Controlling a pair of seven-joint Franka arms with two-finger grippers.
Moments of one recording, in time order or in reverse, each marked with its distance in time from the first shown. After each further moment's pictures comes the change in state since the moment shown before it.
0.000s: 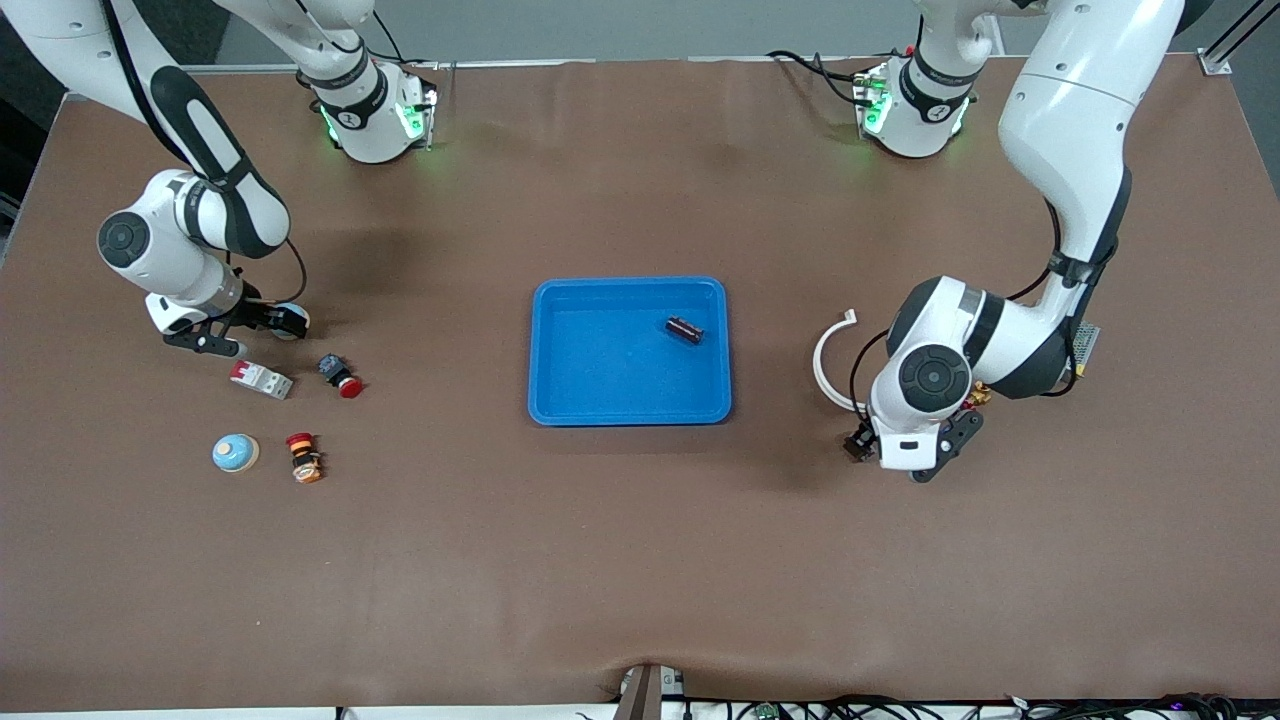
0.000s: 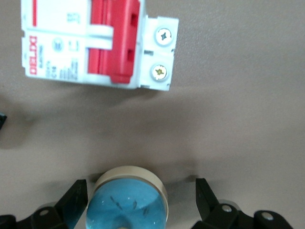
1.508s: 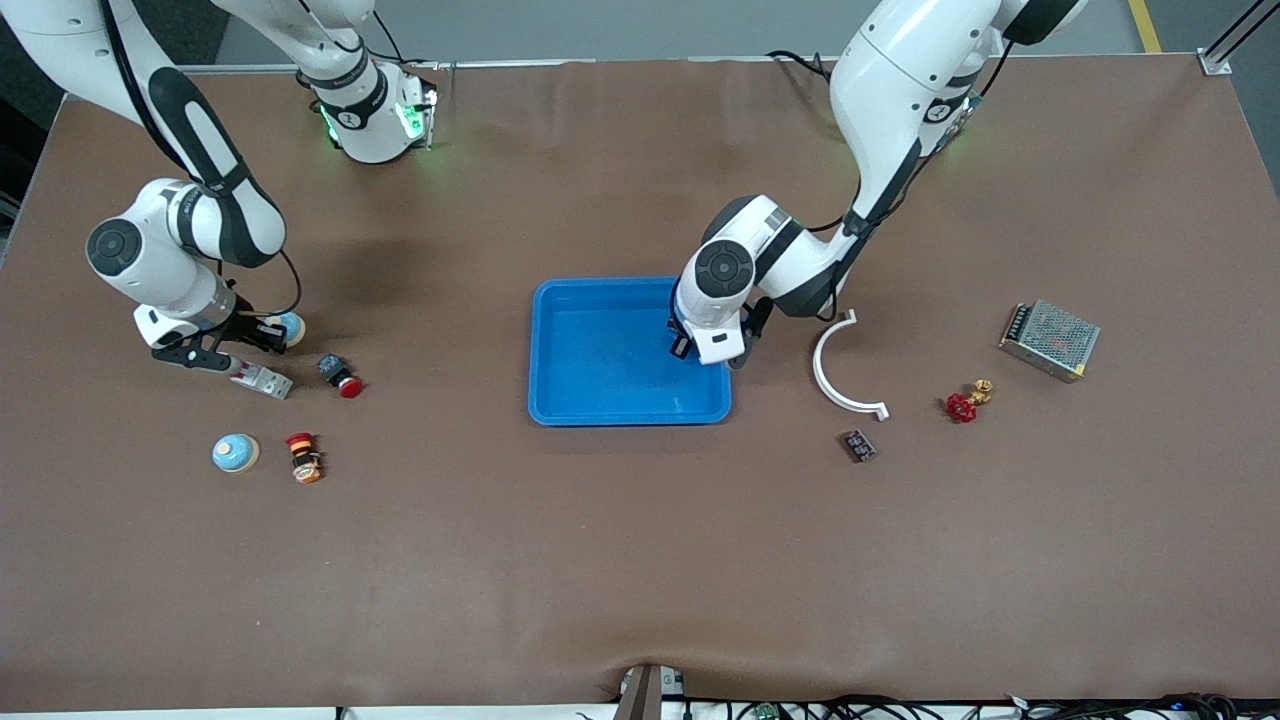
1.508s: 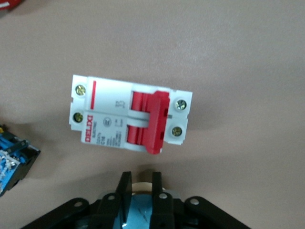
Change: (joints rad) left arm -0.418 0.015 -0.011 -0.115 -0.328 0.217 -0.578; right arm 0.034 0.002 -0.006 0.074 0.000 -0.033 0.003
